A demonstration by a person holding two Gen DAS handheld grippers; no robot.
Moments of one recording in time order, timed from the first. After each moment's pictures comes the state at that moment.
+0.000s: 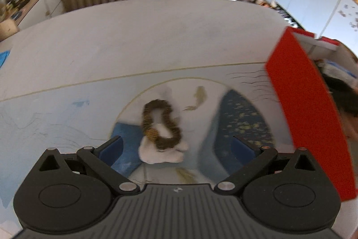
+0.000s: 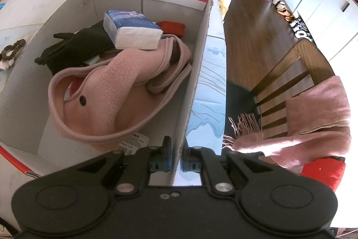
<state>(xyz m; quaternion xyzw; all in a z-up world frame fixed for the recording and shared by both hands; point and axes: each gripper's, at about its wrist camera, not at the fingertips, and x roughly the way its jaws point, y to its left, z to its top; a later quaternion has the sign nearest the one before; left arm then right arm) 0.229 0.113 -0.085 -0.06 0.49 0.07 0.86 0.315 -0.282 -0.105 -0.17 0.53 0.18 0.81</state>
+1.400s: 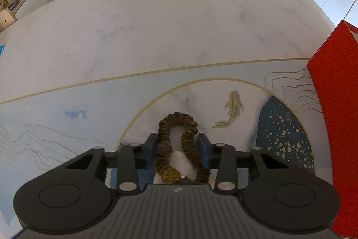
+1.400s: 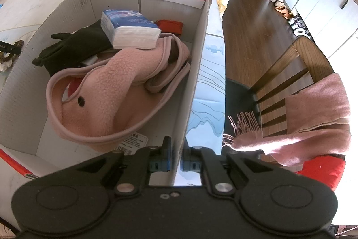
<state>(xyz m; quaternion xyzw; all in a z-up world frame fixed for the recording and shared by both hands) 0.295 0.133 -0.129 -0.05 0.55 0.09 0.83 0.316 -0.286 -0.108 -0.17 0.54 0.18 0.81</state>
